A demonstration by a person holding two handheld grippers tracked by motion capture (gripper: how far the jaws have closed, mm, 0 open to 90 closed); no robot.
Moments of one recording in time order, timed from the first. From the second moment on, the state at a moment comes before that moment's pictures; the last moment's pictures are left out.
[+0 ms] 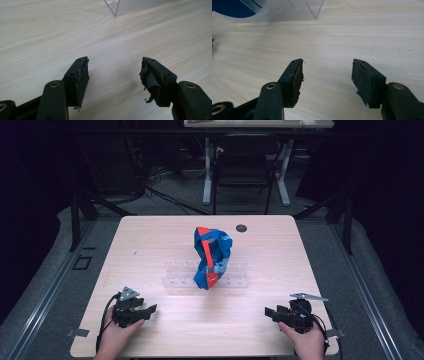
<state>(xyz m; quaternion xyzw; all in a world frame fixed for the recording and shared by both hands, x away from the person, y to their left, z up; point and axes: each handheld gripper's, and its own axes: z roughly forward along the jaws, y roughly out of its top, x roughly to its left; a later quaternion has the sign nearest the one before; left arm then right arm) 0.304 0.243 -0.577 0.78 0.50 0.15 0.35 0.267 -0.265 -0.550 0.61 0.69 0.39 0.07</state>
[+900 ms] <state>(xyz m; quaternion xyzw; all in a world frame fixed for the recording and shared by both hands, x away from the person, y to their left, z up) 0.305 0.242 -0.577 0.78 0.49 0.15 0.35 0.267 -0.257 -0.567 0.59 0.69 0.41 0.10</state>
